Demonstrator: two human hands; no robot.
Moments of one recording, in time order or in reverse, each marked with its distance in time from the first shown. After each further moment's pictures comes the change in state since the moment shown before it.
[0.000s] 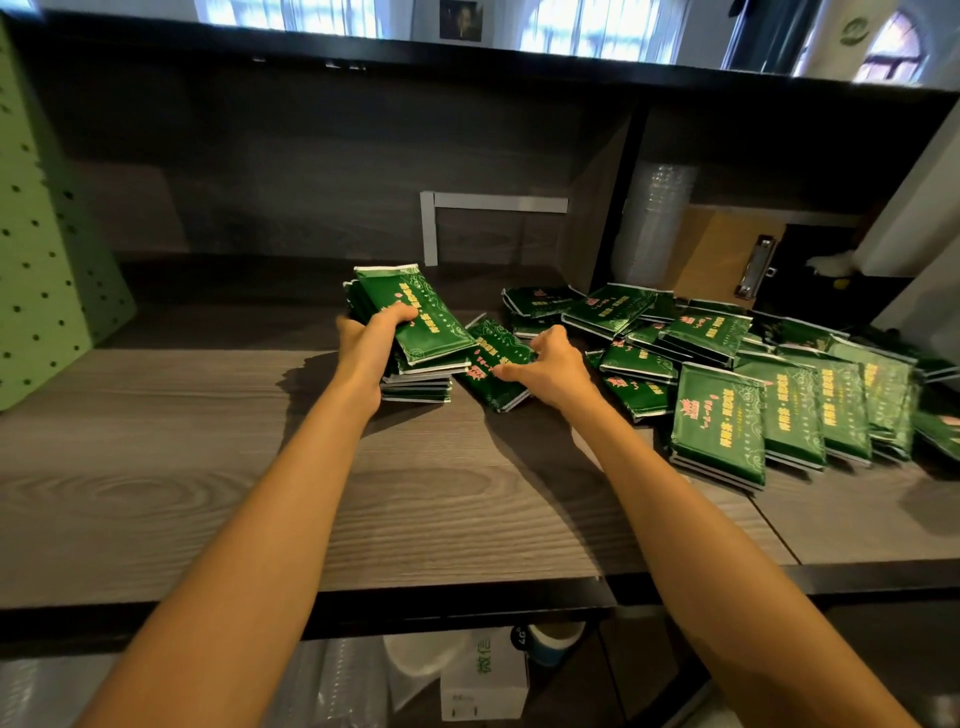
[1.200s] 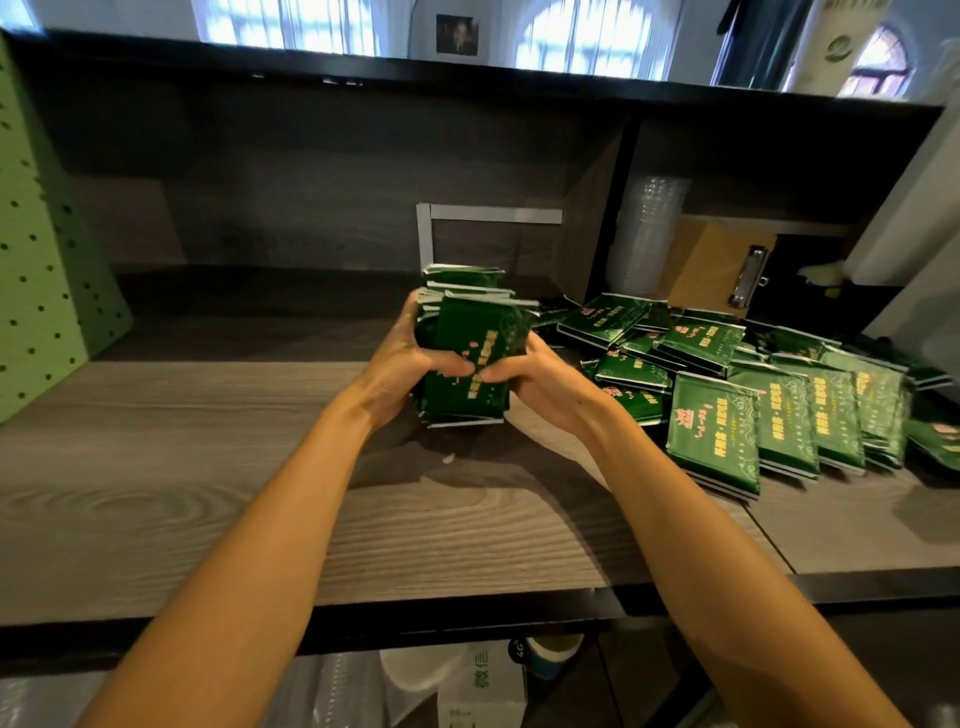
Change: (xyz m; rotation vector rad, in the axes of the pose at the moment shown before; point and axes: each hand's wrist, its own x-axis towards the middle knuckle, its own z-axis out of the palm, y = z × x) left_hand -0.020 -0.001 0.010 0.196 -0.556 0.303; right_hand -0.007 -0.009 -0.004 0.663 -0.463 -0.208
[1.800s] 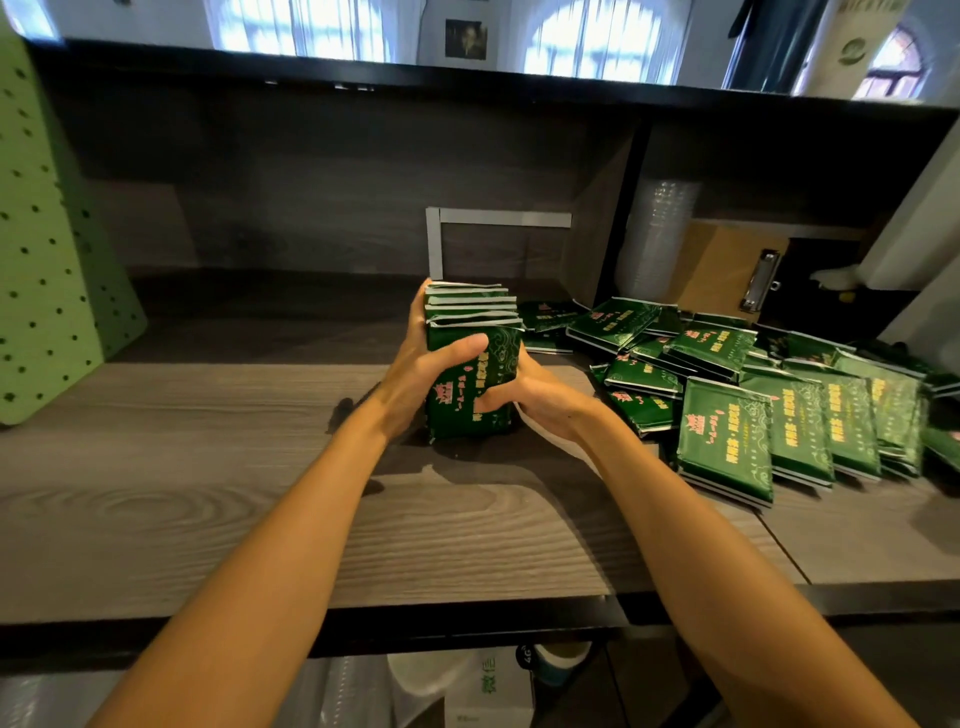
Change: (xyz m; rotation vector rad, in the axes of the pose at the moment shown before) left_hand -0.007 -0.004 0.006 0.022 0.004 0.066; right_hand 0.006 0.010 0.005 -0.143 -0.091 0.037
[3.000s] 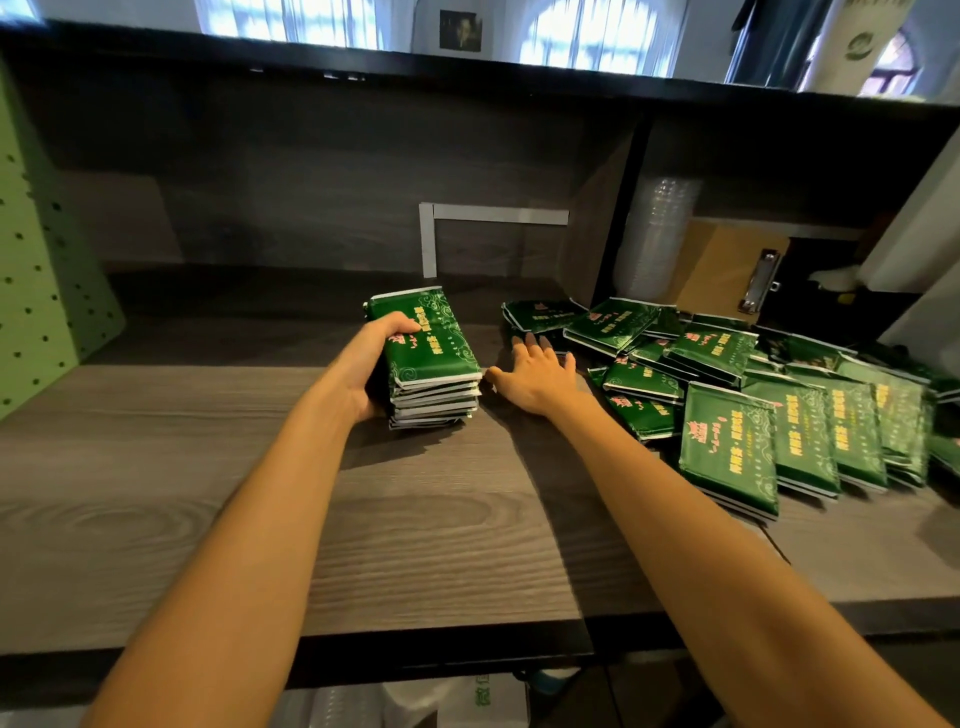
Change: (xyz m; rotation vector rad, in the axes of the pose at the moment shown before) left_hand 0.020 0.009 -0.030 -0.246 0.232 -0.585; right_hand 0.045 0.022 -0.026 -1.139 0.312 0.333
